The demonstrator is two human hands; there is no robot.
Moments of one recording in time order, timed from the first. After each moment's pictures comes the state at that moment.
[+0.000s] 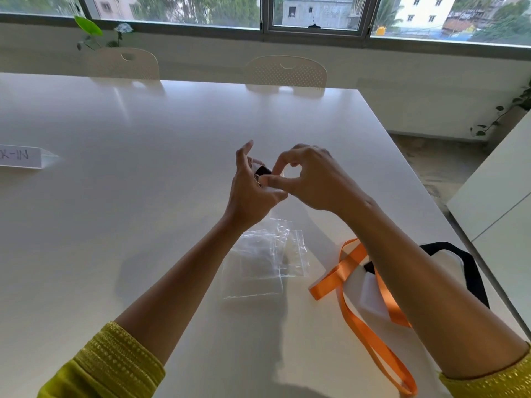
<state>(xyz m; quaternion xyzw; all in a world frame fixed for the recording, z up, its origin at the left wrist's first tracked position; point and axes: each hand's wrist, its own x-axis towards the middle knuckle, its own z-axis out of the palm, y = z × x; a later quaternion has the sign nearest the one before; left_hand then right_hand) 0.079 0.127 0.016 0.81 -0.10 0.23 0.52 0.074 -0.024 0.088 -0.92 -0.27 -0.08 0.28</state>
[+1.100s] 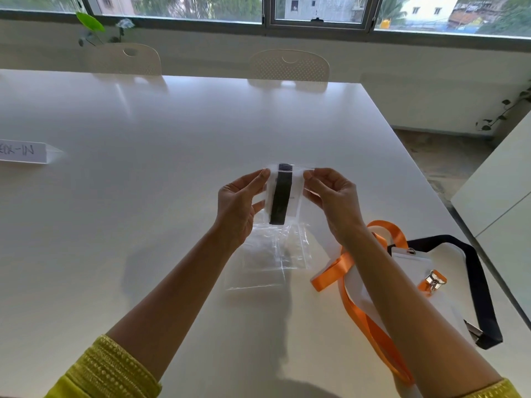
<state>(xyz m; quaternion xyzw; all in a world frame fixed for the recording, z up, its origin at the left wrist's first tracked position) 0.051 0.132 0.006 0.55 0.07 0.04 0.83 0.067 -0.048 0.006 -0.64 -0.09 -0.04 0.76</state>
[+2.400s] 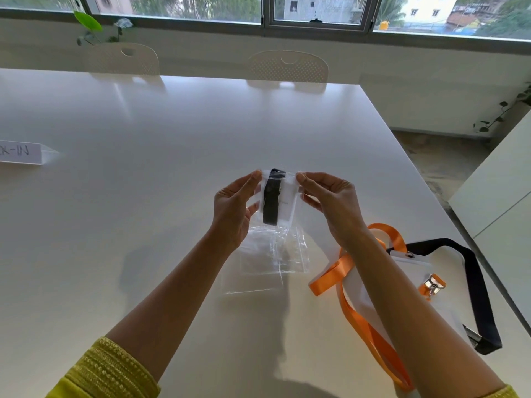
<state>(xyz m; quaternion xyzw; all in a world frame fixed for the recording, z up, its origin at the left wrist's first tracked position) 0.059 0.138 -0.009 0.53 0.06 0.05 0.84 0.064 -0.049 0.016 -0.66 -0.10 -0.02 0.74</state>
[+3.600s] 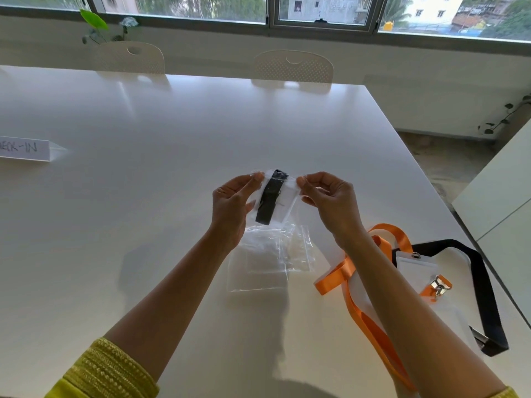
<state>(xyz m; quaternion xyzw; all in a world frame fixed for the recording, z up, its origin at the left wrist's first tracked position) 0.053 0.150 -0.008 0.58 0.04 0.09 0.81 0.060 -0.036 0.016 -0.74 -0.11 -0.07 0.67</state>
